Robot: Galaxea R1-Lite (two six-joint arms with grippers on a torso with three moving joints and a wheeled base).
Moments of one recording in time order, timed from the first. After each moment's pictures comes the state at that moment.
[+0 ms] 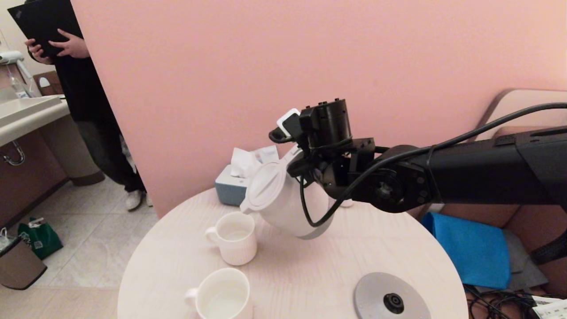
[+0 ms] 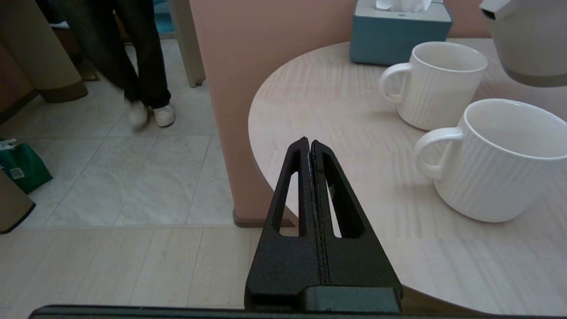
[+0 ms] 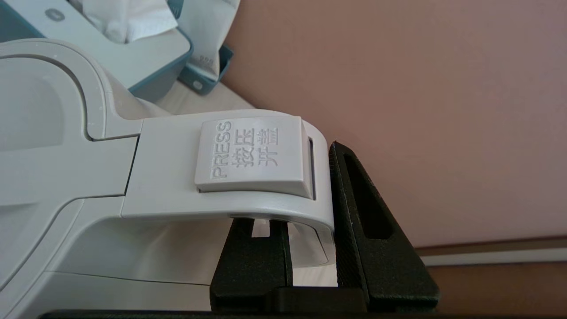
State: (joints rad) left arm 0.00 0.00 0.00 0.00 0.00 -0.01; right arm 0.74 2.07 -1.60 -0.16 -0.65 -0.40
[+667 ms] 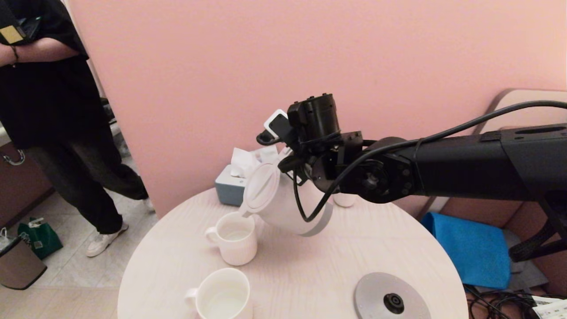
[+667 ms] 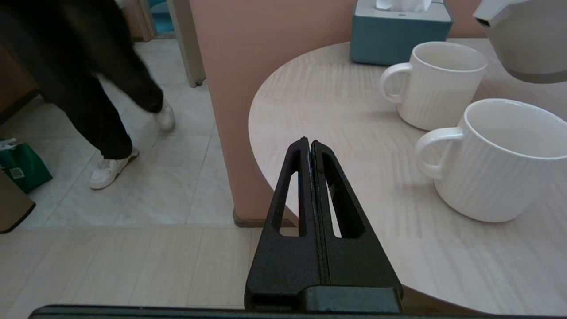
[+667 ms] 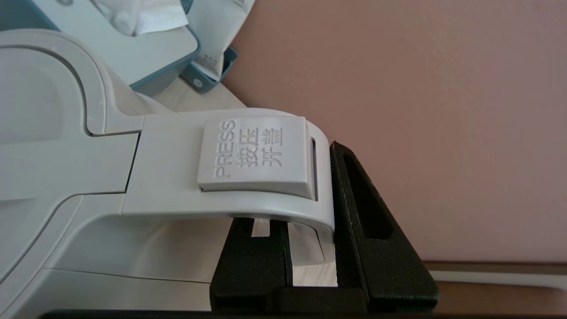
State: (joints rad) left arm 0.00 0.00 0.00 0.00 0.00 -0.01; right arm 0.75 2.12 -1.72 -0.06 -0.65 -0.51
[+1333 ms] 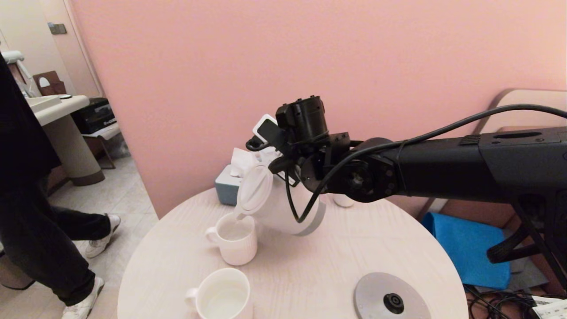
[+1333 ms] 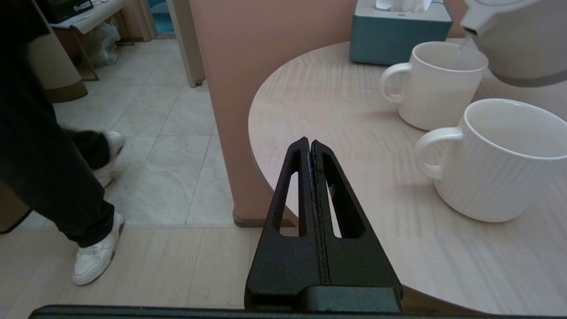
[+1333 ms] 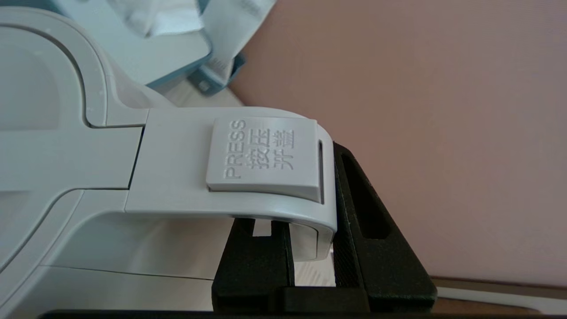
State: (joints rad) left arm 0.00 0.00 0.00 0.00 0.00 -0.01; right arm 0.77 2.18 -1.81 -0.01 -0.65 -0.58
